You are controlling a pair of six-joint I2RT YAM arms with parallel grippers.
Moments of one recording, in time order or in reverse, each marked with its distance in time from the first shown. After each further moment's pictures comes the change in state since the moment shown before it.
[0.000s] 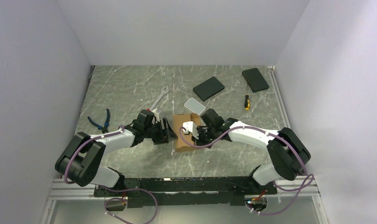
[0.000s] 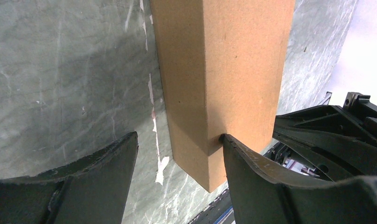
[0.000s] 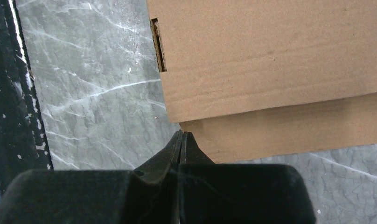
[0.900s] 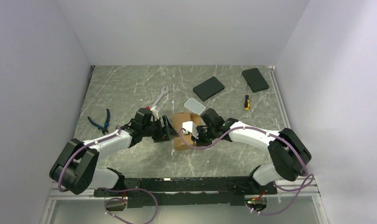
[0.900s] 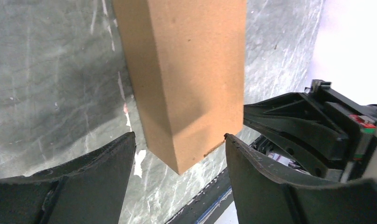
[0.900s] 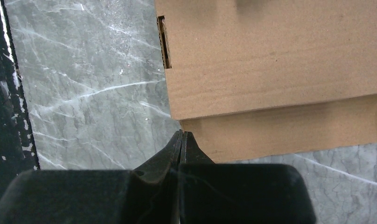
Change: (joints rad) left arm 0.000 -0.074 0.007 -0.020 0.026 -0.021; right arm 0.000 -0.009 0.002 0.019 0.017 -0.031
